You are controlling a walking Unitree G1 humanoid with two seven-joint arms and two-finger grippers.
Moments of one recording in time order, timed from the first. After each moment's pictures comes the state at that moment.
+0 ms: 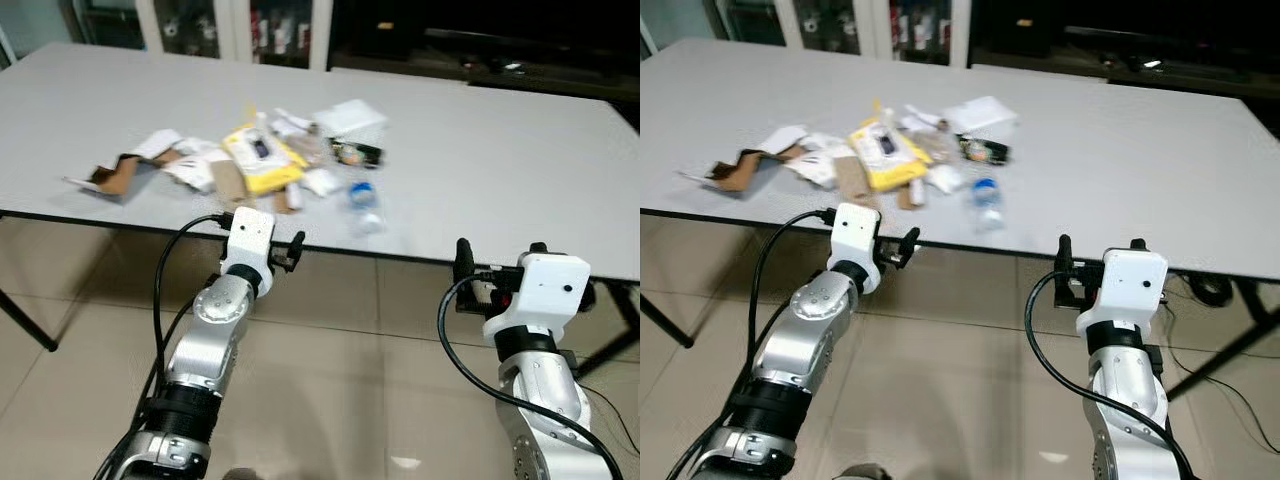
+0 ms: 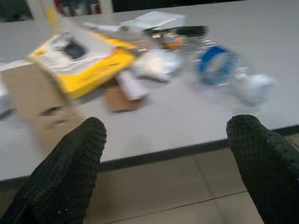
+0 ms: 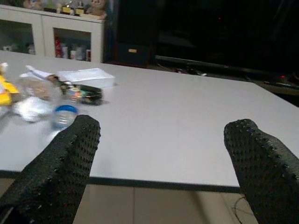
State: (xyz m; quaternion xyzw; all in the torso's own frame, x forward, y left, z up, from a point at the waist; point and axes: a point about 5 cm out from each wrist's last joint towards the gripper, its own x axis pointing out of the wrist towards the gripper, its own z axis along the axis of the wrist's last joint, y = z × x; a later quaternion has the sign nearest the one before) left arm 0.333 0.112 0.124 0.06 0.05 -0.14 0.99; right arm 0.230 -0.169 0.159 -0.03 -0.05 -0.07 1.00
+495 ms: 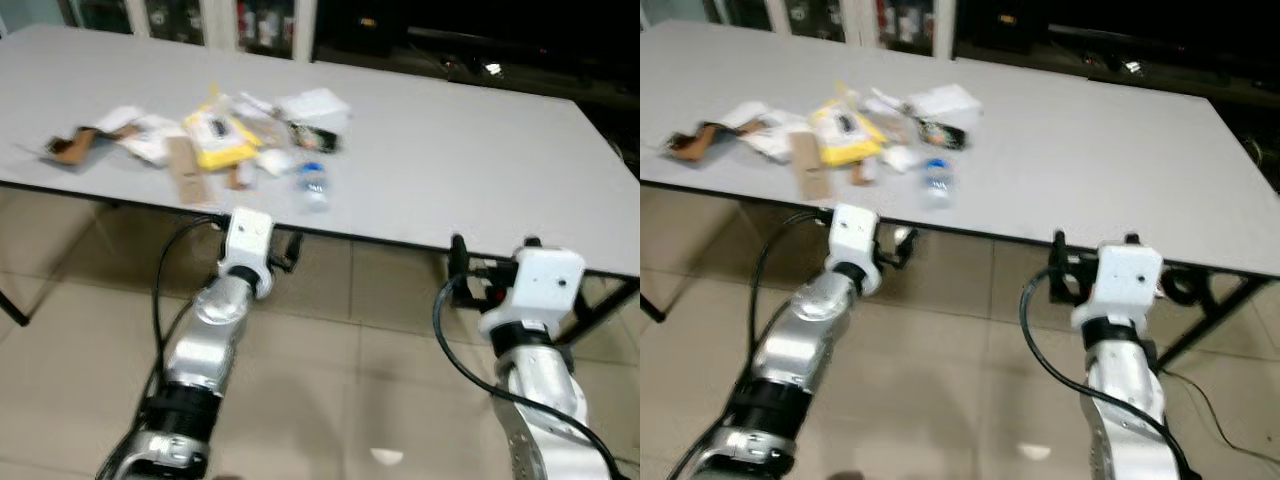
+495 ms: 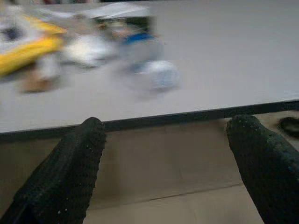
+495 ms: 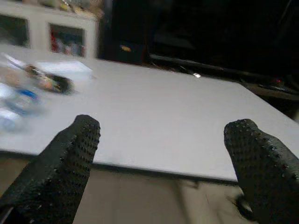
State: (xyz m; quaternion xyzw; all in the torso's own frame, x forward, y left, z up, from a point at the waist) left arm 0.332 0.106 0.120 0.05 0.06 -0.14 0.99; right arm 0.232 -0.171 0.158 -0.04 -0.05 -0.07 1.00
